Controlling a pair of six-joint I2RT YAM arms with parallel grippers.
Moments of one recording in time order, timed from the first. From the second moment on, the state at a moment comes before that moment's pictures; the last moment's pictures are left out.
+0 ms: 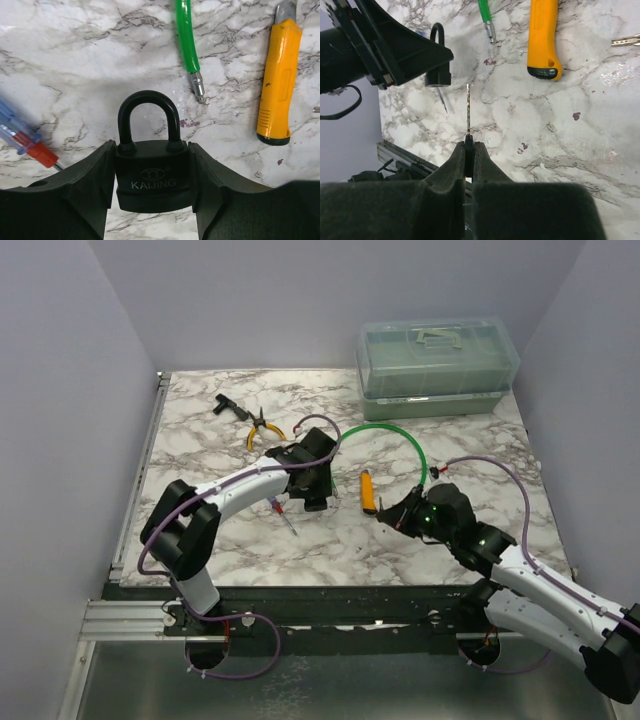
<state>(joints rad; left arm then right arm) -0.73 1.71 1.19 -0.56 -0.16 -0.70 0.69 0.80 0.48 -0.22 0.02 0.97</state>
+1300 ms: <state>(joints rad) -0.44 1.66 1.29 -0.63 0.16 -0.83 0.78 1.31 0.65 0.29 -0.14 1.02</state>
